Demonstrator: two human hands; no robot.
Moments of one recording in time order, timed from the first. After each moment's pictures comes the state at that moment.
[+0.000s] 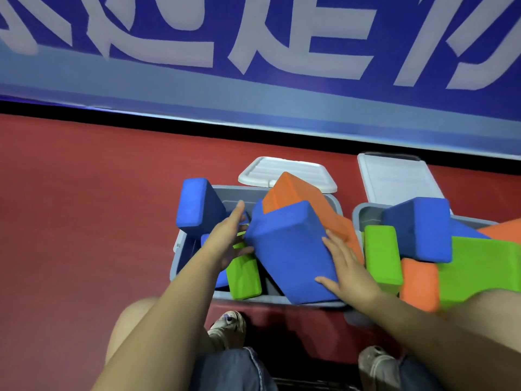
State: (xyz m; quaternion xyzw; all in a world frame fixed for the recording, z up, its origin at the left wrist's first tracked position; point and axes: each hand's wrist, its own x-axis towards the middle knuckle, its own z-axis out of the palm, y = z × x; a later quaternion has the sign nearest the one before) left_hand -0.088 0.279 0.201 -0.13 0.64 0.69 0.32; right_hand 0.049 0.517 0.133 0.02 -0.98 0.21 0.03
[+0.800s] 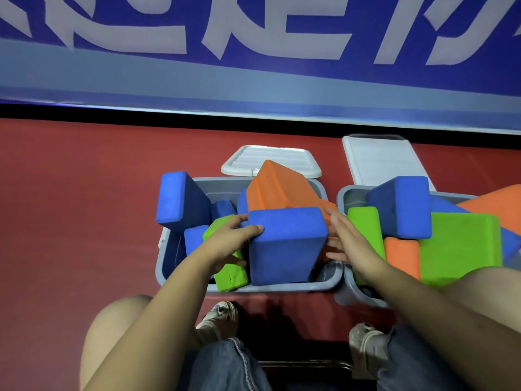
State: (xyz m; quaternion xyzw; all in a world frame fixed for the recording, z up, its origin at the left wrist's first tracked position) left_hand -0.066 0.298 0.195 -0.01 0.72 0.56 0.40; right_hand 0.044 0.523 0.182 -0.26 -0.69 0.67 -0.05
